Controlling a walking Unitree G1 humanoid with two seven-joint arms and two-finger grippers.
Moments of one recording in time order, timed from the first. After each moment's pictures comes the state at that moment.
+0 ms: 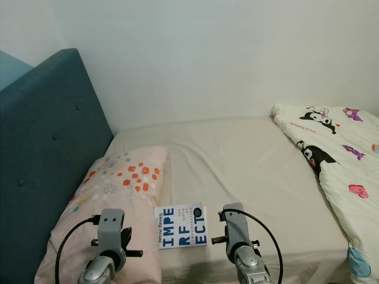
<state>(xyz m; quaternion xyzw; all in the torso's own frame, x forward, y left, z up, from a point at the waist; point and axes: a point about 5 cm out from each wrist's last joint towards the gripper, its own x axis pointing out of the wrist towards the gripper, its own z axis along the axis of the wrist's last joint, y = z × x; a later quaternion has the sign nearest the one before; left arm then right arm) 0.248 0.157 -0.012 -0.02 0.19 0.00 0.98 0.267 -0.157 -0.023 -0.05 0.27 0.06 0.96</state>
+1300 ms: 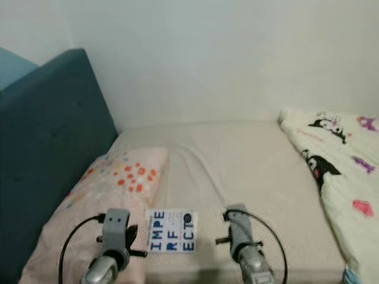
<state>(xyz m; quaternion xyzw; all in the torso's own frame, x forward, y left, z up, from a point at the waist) 0.246 0.154 -0.003 -0.01 0.16 -0.03 0.99 0.270 -0.157 -0.019 -0.04 0.26 0.06 0.96</state>
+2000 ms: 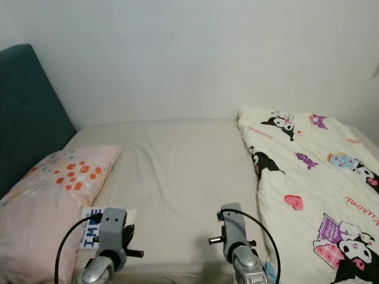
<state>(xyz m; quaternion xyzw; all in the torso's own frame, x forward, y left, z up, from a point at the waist) 0.242 0.152 -0.006 -0.01 0.17 -0.03 0.98 0.264 -0.156 -0.025 -0.04 0.27 0.06 0.96</state>
